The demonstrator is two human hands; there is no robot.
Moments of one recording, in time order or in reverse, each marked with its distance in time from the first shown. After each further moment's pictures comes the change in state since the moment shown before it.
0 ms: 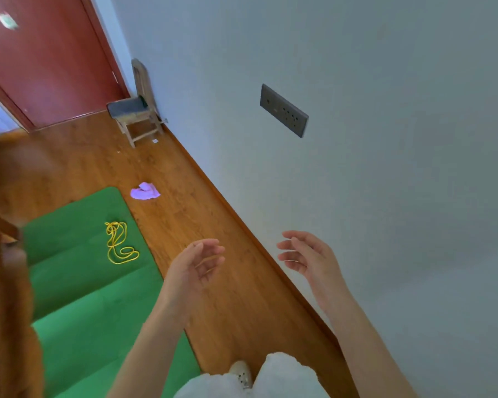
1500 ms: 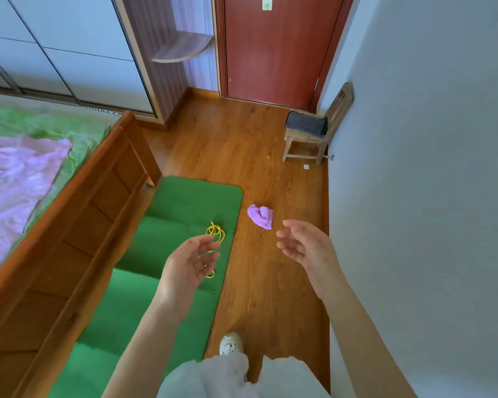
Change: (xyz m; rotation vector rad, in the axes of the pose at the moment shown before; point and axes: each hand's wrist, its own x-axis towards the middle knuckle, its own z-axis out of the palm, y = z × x) left_hand 0.323 0.243 -0.205 -0.354 0.740 0.248; right_hand 0.429 -0.105 0.437 -0.246 -0.732 0.124
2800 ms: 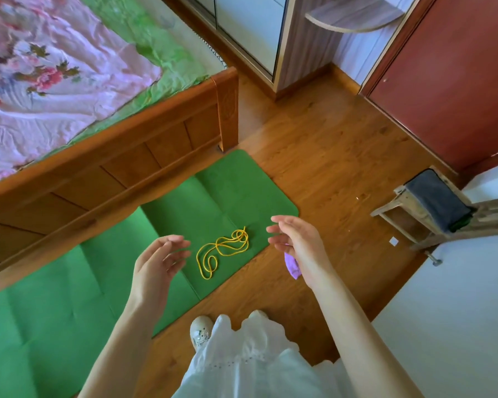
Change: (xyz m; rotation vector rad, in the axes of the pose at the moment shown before) left_hand 0.252 0.021 0.043 -0.237 0.728 0.178; right_hand 0.397 -0.049 0.103 -0.409 -0.623 0.256
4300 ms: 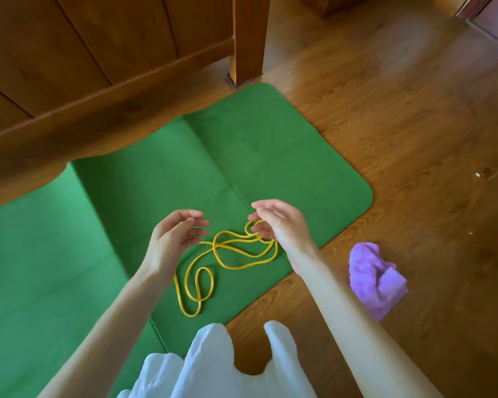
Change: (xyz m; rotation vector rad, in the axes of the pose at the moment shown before) left_hand 0.421 -0.425 -0.055 0.120 -0.099 0.012; right_hand 0.429 0.414 0.042 -0.162 -0.169 -0.072
